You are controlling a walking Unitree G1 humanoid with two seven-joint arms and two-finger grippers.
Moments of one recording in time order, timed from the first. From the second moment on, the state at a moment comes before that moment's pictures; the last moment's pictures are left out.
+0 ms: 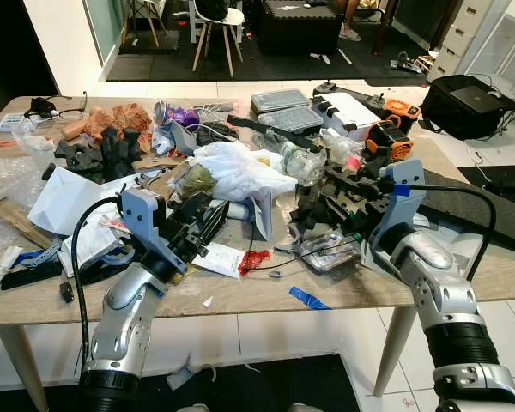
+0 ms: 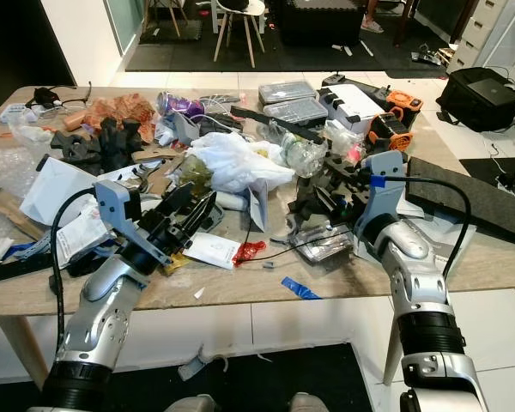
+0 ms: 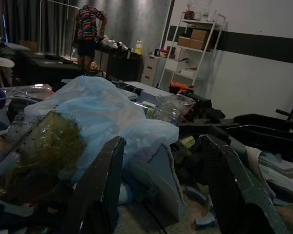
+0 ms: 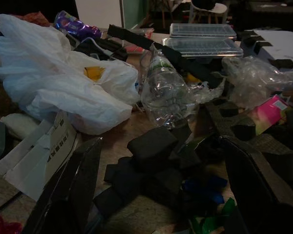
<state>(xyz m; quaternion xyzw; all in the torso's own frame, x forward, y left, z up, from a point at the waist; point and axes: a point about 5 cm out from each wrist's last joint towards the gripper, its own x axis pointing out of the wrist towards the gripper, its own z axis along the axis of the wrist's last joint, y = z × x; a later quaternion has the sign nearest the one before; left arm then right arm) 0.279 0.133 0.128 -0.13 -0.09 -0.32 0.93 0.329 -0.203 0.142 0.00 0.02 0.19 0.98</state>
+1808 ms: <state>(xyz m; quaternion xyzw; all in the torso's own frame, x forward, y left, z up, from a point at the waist) 0.251 0.157 0.150 -0.01 -0.04 -0.49 0.87 0.363 -0.196 0.158 -0.01 -0.01 0.26 0.97</state>
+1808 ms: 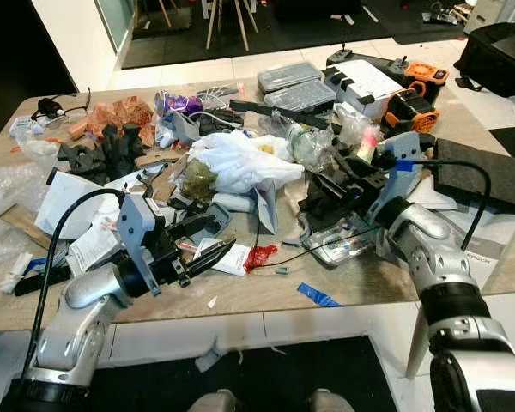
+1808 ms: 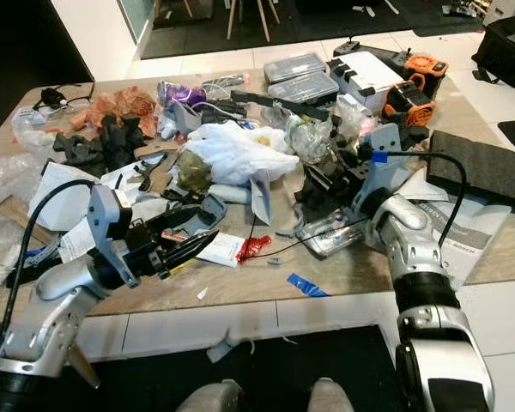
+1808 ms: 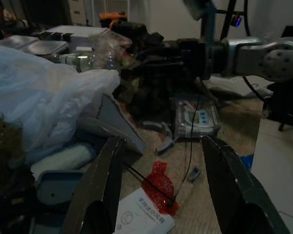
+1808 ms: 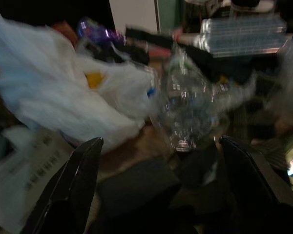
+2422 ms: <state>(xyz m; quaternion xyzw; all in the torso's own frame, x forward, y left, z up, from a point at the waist) 0.254 0.154 0.159 -0.01 -0.05 -0.50 0.86 0.363 -0.207 0.159 -0.09 0.02 0.29 0.95</state>
